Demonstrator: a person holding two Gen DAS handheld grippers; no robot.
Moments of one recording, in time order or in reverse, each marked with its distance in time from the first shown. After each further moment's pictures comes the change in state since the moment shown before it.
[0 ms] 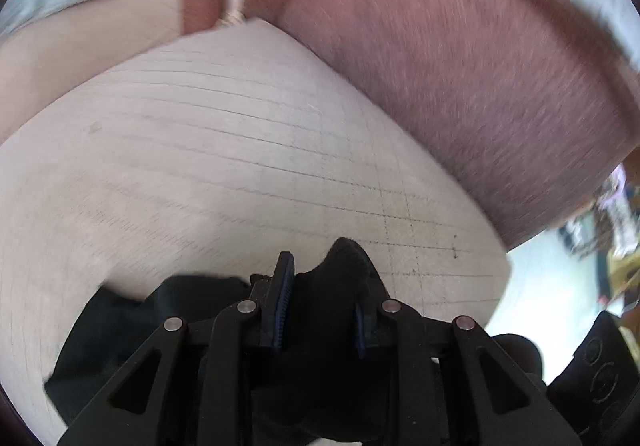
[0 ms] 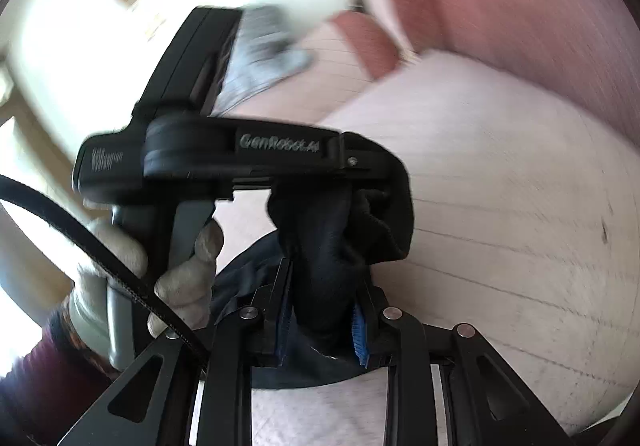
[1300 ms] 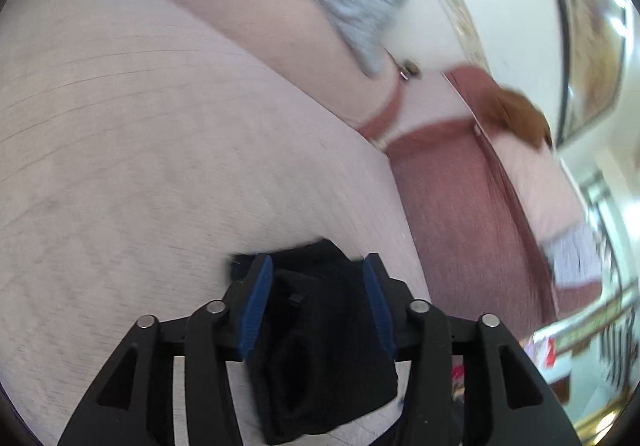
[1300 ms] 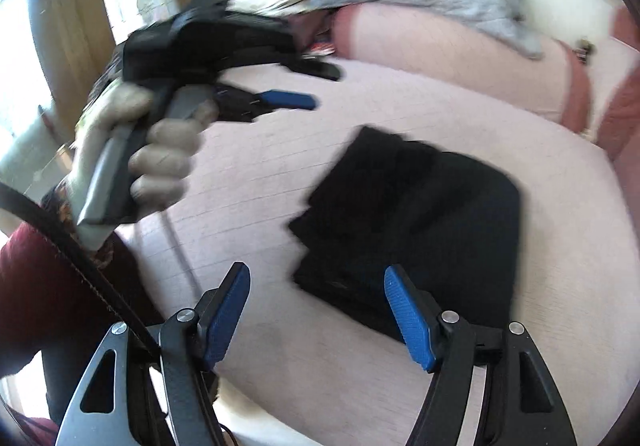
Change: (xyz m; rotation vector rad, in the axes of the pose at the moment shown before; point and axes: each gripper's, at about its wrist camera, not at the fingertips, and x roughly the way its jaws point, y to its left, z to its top) left arm -0.138 0.216 -0.177 -0.610 -0.413 -0.163; right arm 0.069 0.180 -0.062 -0.568 0.294 -0.014
